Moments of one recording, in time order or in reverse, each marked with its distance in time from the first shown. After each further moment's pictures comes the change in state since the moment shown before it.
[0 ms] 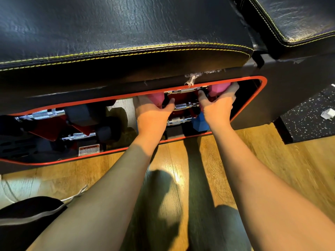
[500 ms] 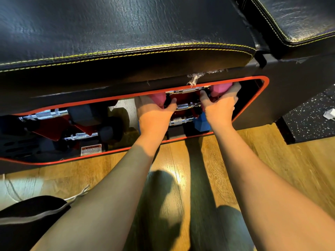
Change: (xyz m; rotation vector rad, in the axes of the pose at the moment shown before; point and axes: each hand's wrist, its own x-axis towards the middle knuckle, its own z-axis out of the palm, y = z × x) left_hand -0.002 0.000 0.001 -0.032 0.029 0.005; right_hand -0.005 -0.003 -0.002 -0.020 -0.011 0.029
